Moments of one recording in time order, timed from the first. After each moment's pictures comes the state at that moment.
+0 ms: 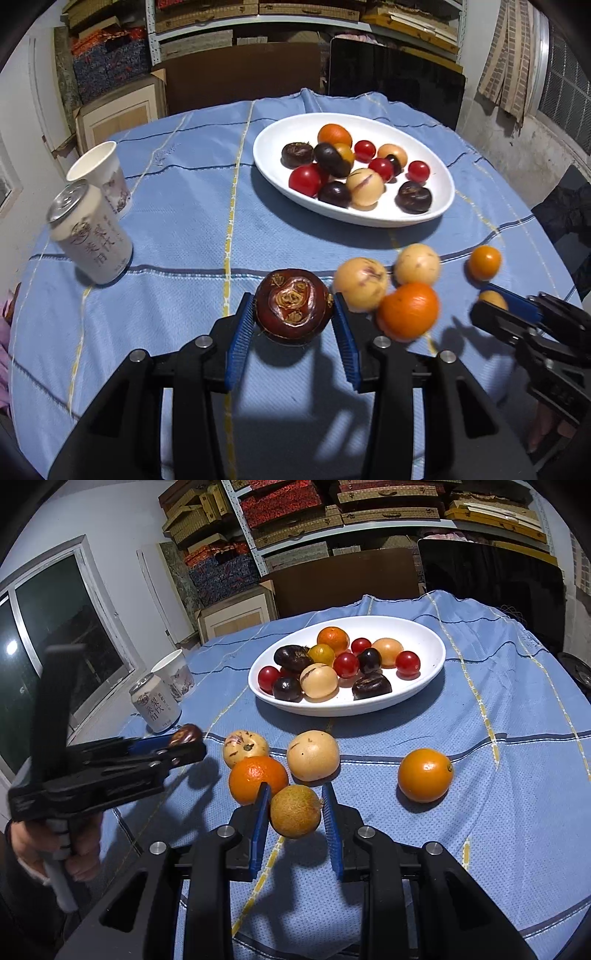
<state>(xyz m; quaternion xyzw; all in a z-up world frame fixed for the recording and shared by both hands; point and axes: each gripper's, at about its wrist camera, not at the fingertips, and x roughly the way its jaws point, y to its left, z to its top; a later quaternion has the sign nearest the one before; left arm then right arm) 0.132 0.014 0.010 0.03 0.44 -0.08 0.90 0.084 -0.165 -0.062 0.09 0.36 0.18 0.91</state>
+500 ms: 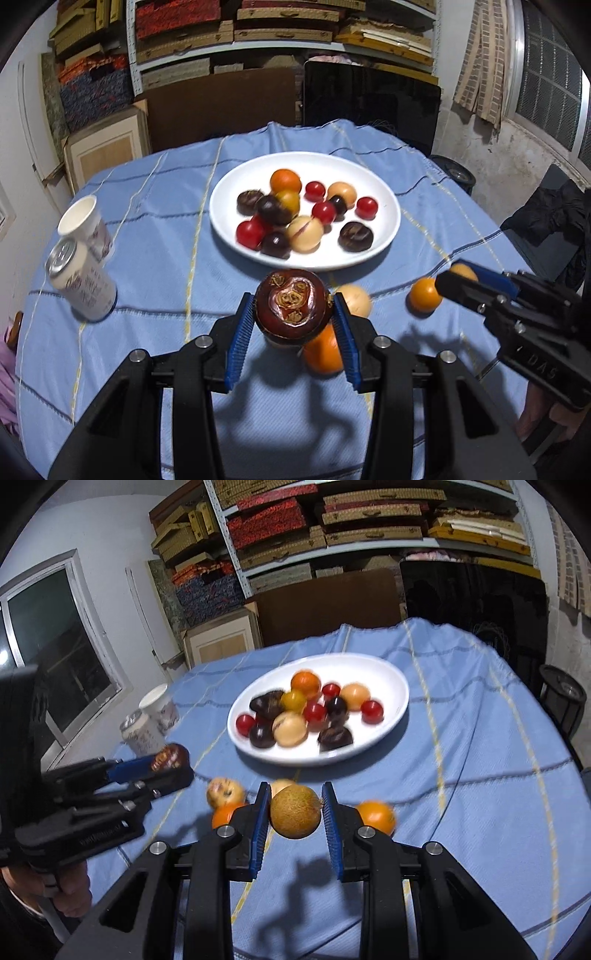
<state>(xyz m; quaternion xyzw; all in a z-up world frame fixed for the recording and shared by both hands) 0.121 -0.033 0.057 0.05 0.40 -0.11 0.91 0.093 -0.194 -0.012 0.08 0.33 0.15 0.93</state>
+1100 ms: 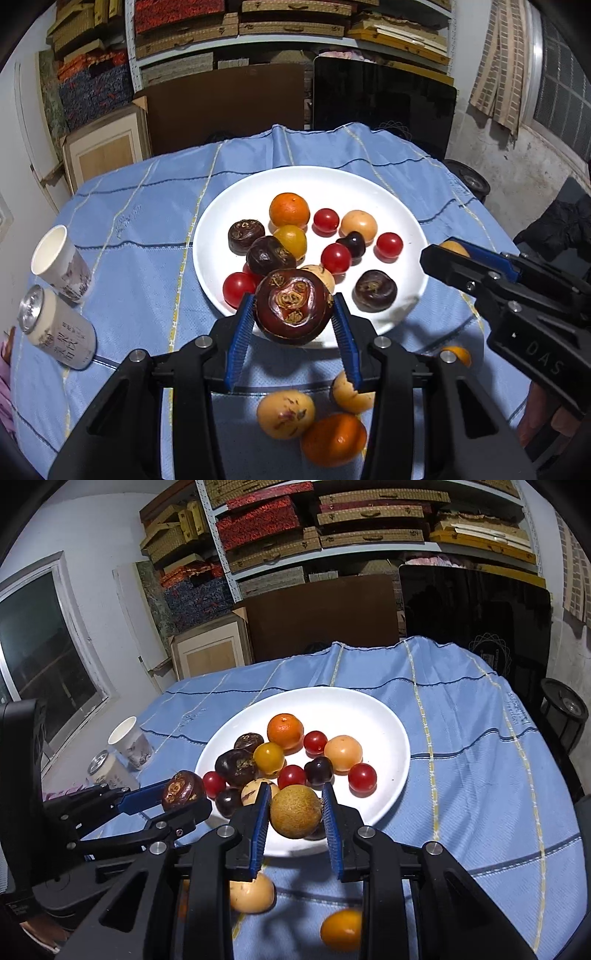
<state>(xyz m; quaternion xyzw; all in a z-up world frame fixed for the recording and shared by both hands) 0.207 -0.051 0.047 0.04 0.41 -0.09 0.91 0.186 -0.195 -0.006 0.08 0.34 0.13 0.93</state>
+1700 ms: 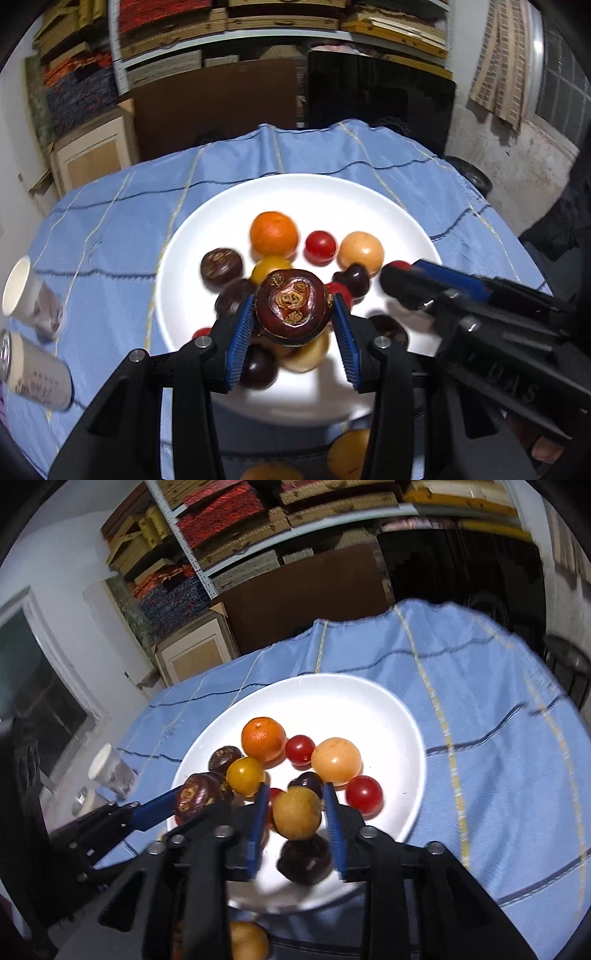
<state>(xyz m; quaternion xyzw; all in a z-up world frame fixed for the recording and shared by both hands) 0.269 -0.082 0.028 0.06 0.41 -0.11 0.90 0.247 -0.208 -0.035 0.17 0.38 0.13 0.90</state>
